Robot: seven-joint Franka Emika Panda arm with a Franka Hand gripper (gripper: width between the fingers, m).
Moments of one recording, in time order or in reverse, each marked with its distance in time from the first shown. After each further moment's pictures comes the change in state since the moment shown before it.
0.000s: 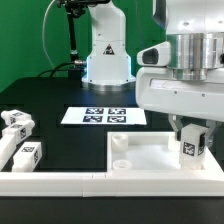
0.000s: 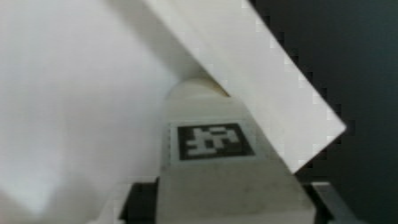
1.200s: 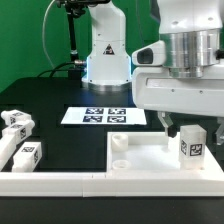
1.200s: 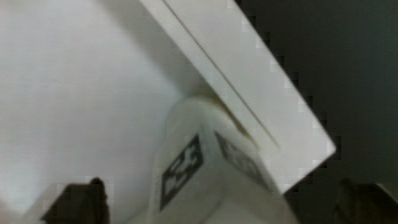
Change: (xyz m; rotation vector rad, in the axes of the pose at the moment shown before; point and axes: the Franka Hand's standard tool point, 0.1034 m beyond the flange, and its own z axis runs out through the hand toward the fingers) arm -0.006 0.003 -0.005 0.020 -0.070 -0.297
